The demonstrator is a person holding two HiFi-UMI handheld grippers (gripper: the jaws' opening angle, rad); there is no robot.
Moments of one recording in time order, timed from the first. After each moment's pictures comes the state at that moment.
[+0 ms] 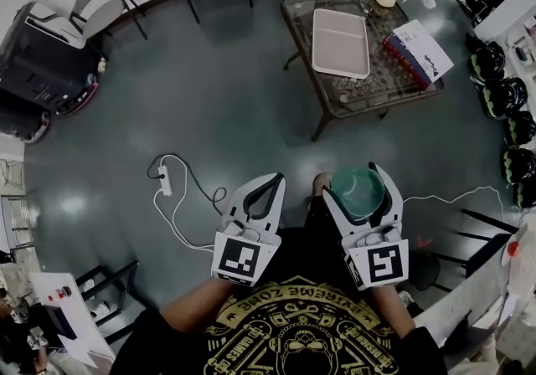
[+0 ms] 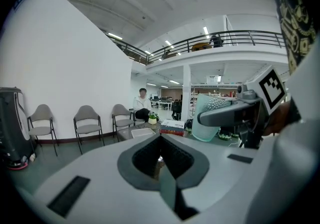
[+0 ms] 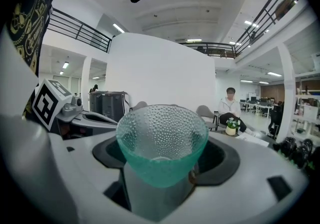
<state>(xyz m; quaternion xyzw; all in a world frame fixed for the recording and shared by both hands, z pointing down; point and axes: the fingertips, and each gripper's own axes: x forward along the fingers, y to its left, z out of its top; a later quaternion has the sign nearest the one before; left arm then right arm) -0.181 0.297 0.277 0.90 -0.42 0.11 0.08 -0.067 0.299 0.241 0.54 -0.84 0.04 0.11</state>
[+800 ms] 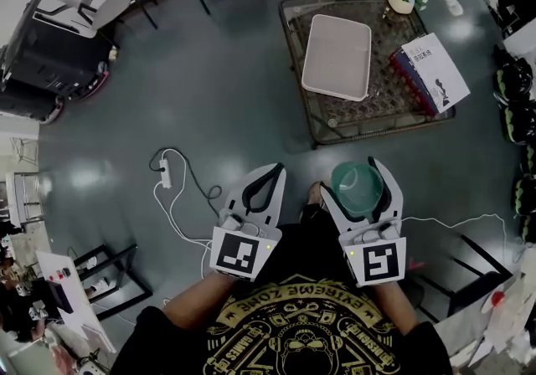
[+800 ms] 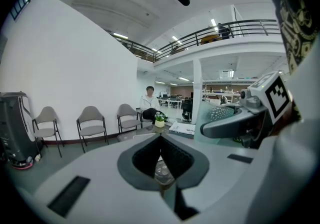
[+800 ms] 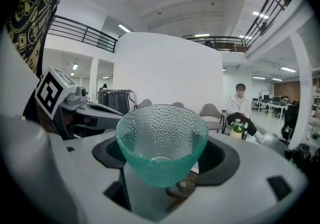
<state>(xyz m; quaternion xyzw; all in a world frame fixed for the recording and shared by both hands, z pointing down) -0.067 0.161 0.270 0.87 -0.48 0.10 0.07 0.037 0.166 0.264 0.48 -0.87 0.06 0.11</state>
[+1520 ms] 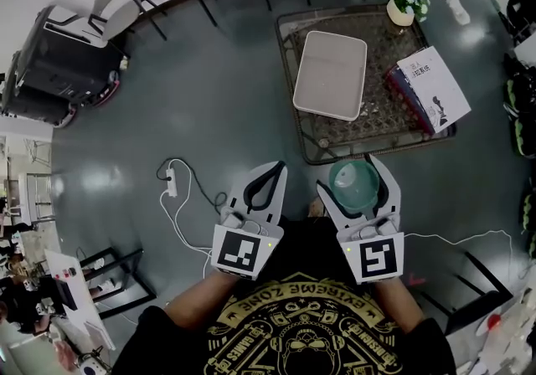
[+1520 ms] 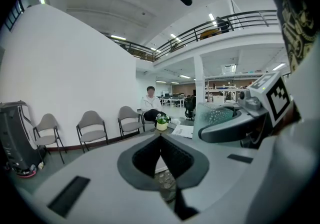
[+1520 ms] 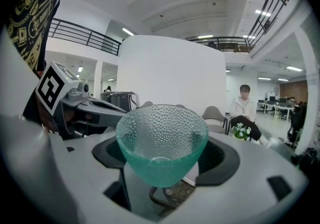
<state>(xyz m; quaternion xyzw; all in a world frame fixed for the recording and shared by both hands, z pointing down) -0.011 0.100 0.259 0.86 -0.49 0.12 0.05 0.082 0.102 0.261 0.45 -0.89 0.04 0.10</state>
